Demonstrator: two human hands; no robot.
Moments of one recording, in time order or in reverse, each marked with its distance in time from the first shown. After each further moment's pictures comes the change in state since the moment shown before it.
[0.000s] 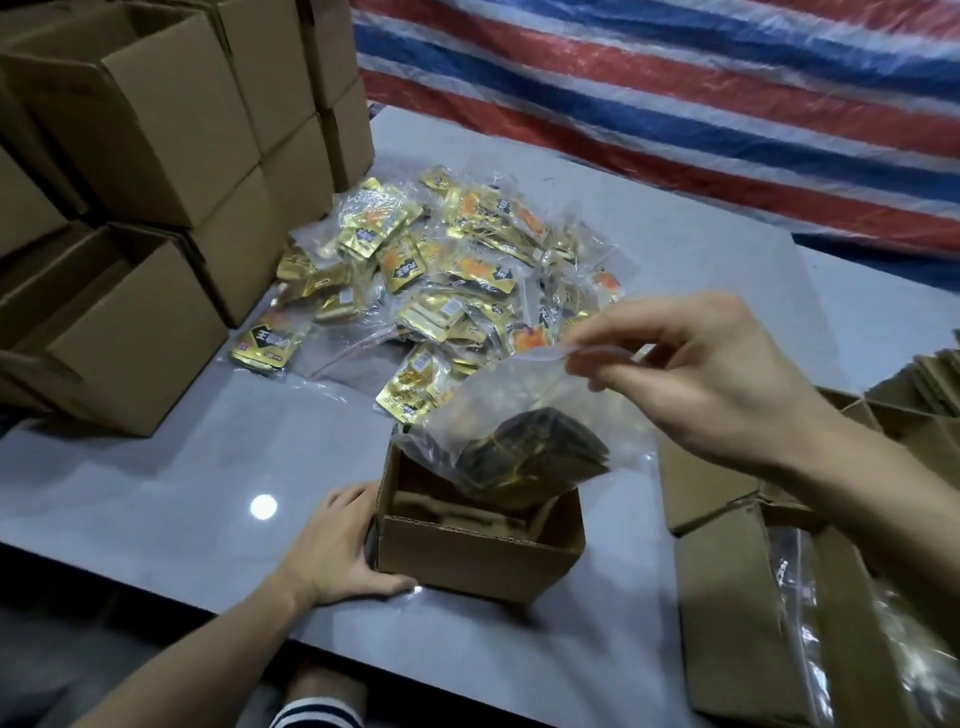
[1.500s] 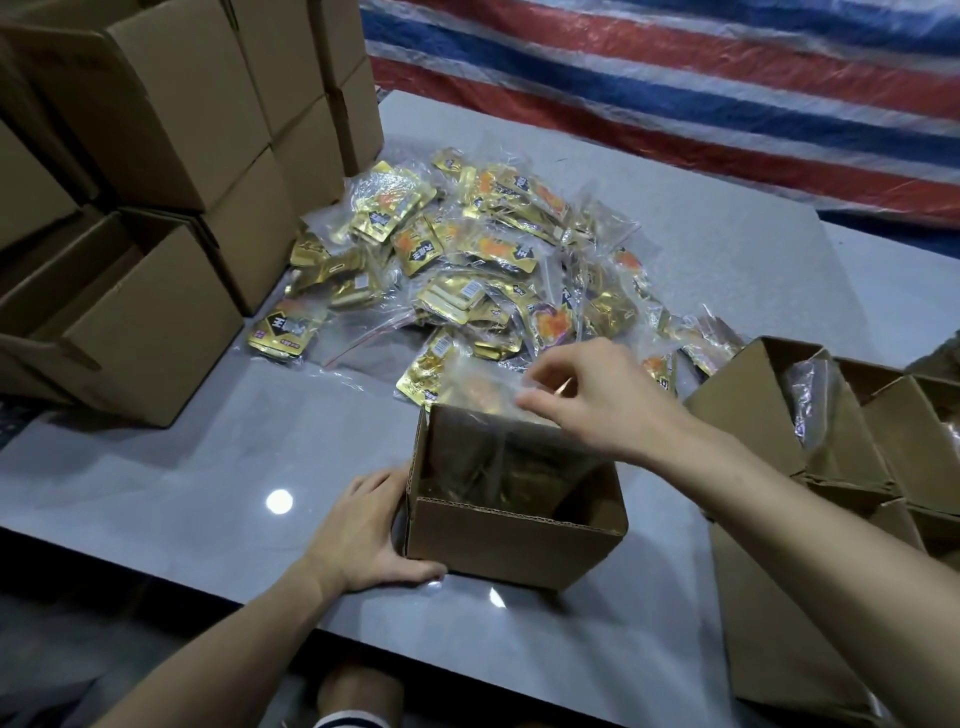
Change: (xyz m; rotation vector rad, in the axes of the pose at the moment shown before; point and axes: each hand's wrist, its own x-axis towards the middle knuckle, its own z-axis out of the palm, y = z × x) left_hand 0.001 0.002 -0.002 0.016 0.021 0.015; right_hand 0.017 0.041 0.099 -0.146 -0.178 0.330
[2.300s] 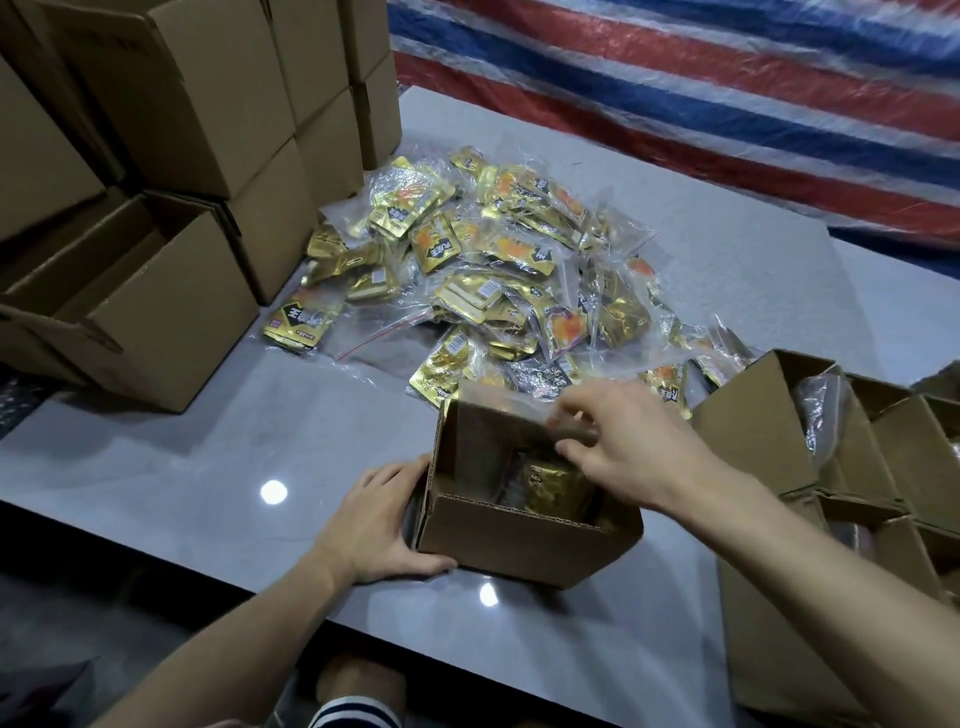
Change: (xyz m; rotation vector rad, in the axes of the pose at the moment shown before) left_hand 0.000 0.003 -0.004 -0.015 0.007 -0.031; right_hand -0.020 0.006 0.013 -0.280 -0.046 -0.067
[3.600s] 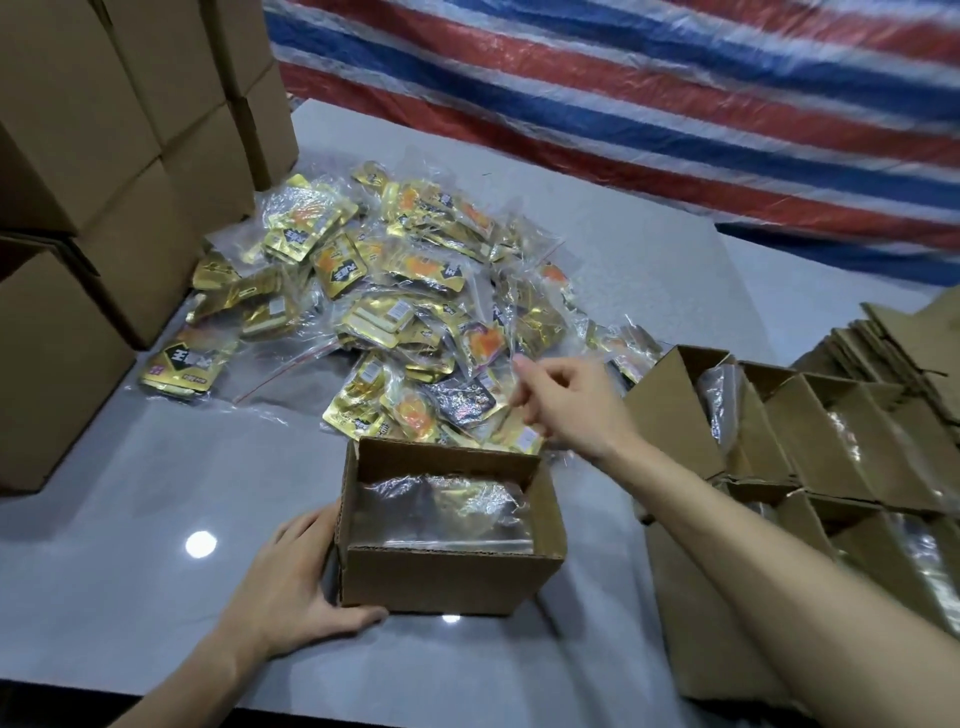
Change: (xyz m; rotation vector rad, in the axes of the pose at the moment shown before) left_hand 0.002 -0.002 0.000 -0.043 -0.011 0.018; right_hand 0.026 0.052 0.006 0.815 0.261 0.342
